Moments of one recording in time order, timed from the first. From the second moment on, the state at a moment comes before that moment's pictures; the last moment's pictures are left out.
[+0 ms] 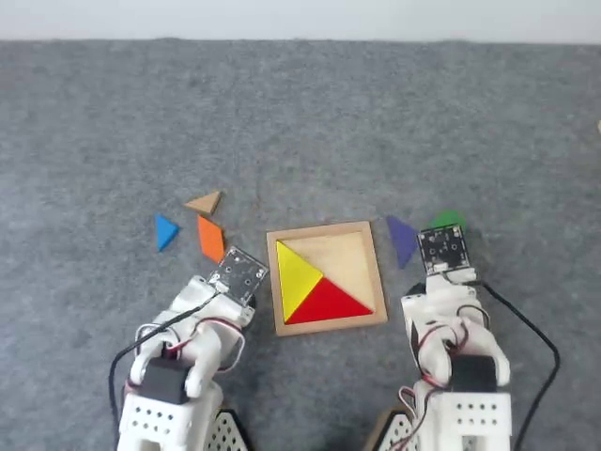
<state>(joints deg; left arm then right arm) 6.3 -102.9 96.9 68.4 -17.1 -3.2 -94.2 90.2 62.9 11.6</state>
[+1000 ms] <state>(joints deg) -4.3 -13.1 29.1 80.4 -22.2 -0.4 -103.0 95.5 69.0 18.3</state>
